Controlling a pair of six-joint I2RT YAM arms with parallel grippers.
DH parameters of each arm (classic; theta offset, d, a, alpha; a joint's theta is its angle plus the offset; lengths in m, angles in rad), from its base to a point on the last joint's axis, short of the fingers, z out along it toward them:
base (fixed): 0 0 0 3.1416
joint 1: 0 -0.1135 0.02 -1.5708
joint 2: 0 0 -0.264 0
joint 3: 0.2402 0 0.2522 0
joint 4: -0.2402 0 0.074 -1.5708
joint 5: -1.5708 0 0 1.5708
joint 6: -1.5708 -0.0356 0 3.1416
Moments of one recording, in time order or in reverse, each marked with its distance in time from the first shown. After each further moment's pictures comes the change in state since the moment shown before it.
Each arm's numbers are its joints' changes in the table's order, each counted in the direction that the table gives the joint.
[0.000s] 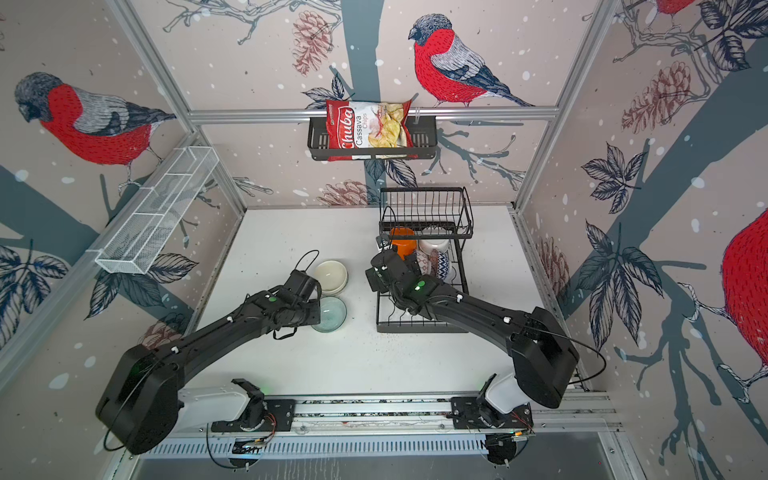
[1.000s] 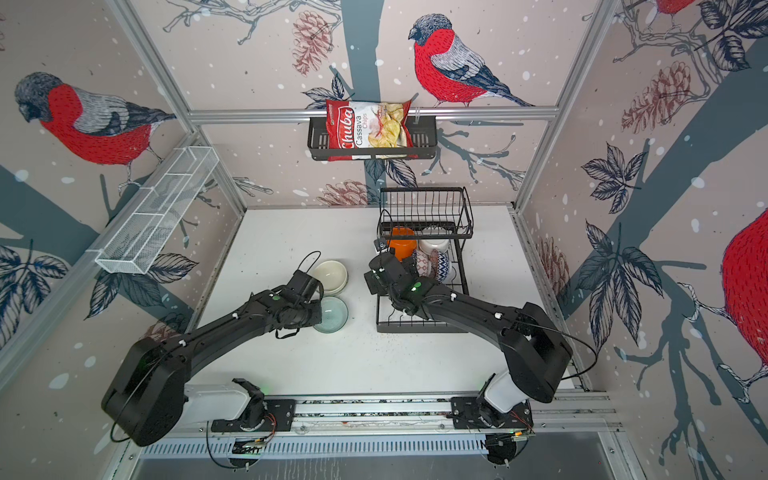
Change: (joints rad) left arm -0.001 -0.020 -0.003 0.002 -0.028 0.031; right arm 0.001 -0.042 -0.011 0.025 0.023 -0.002
